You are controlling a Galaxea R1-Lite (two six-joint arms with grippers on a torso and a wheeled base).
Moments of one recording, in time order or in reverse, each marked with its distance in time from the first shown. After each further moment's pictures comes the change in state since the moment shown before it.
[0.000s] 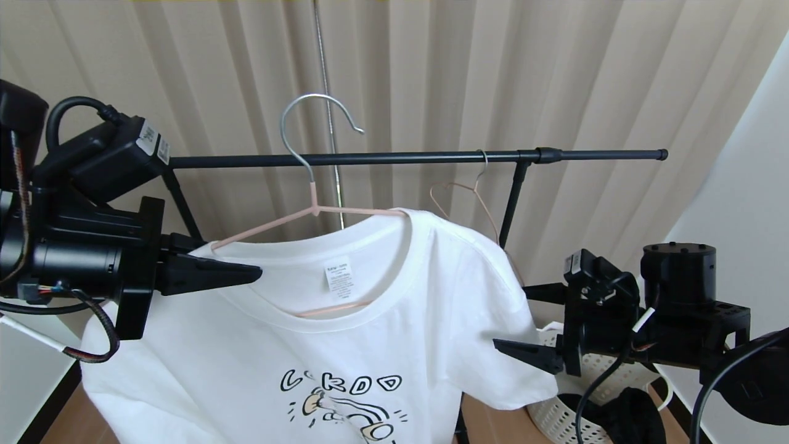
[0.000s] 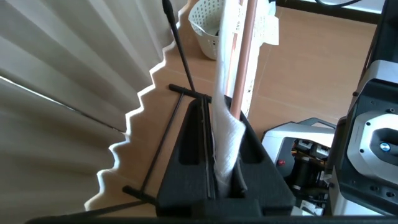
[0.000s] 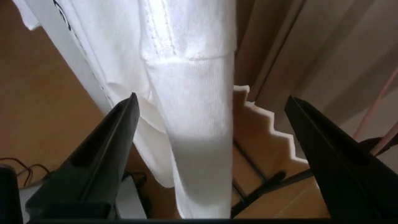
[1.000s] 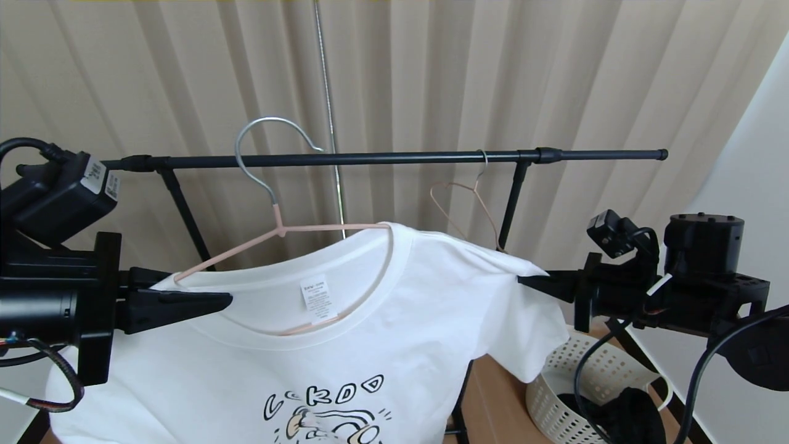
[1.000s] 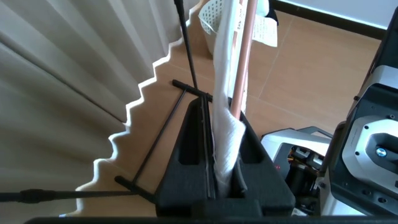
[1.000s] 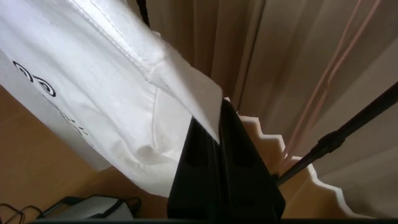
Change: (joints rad) left arm 0.070 -0.124 0.191 -0.106 0.000 -0.062; right arm -0.103 -0.011 -0.101 0.001 -0.007 0.141
